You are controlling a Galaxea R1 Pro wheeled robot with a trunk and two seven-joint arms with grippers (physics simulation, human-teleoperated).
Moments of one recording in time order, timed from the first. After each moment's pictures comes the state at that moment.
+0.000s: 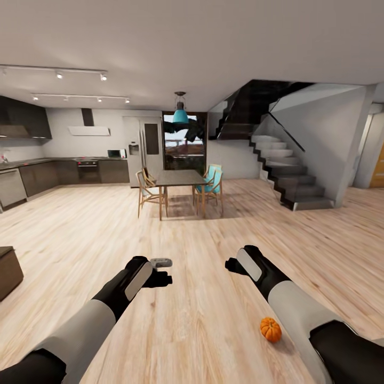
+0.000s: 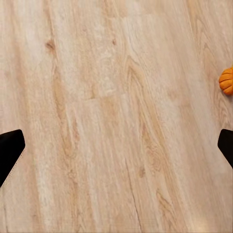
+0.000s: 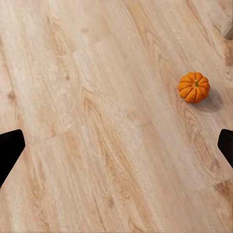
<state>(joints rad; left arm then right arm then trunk) -0.81 -0.03 -0.41 -0.72 0.67 0.86 0.34 -0.93 0.03 0.34 -0.53 -0.77 0.68 -0.55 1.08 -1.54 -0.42</state>
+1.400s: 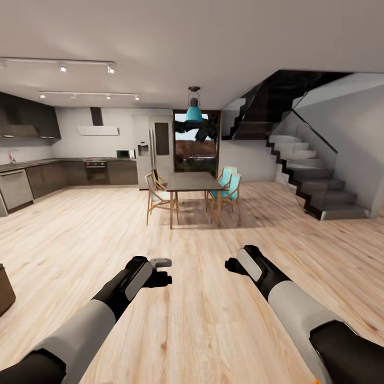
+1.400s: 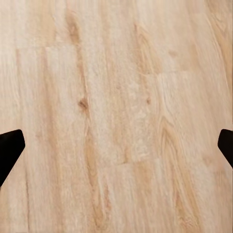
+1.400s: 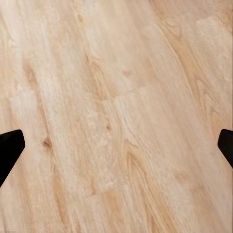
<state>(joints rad) -0.81 -0.03 -0.41 -0.71 0.66 0.86 0.34 -0.93 0.03 0.34 -0.53 -0.77 0.68 -0.55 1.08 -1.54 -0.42</state>
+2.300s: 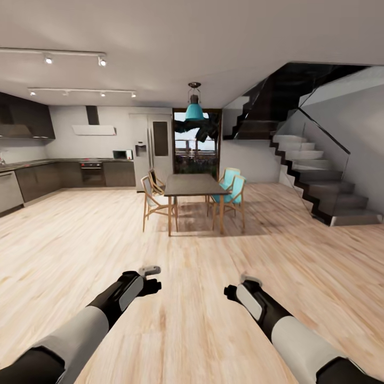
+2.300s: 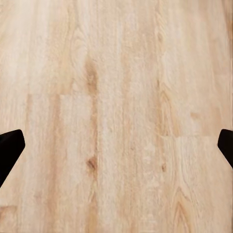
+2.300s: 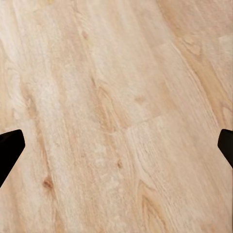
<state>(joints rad) -0.80 0.00 -0.41 -0.51 0.66 0.58 0.27 -0.75 0.03 0.41 -0.50 -0.76 0.46 -0.45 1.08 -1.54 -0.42</state>
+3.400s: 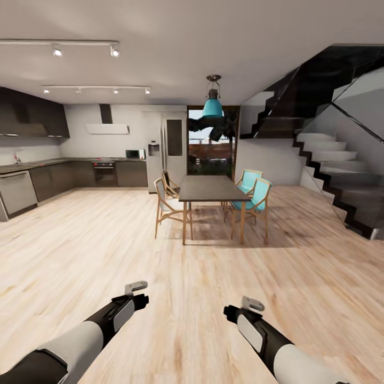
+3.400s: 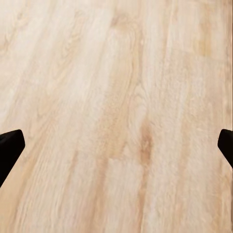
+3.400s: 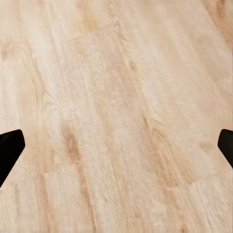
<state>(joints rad) -0.77 0.01 -0.42 -0.25 0.66 0.22 0.24 -0.64 0.05 0.43 -0.40 -0.77 0.18 -0.34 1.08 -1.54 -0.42</state>
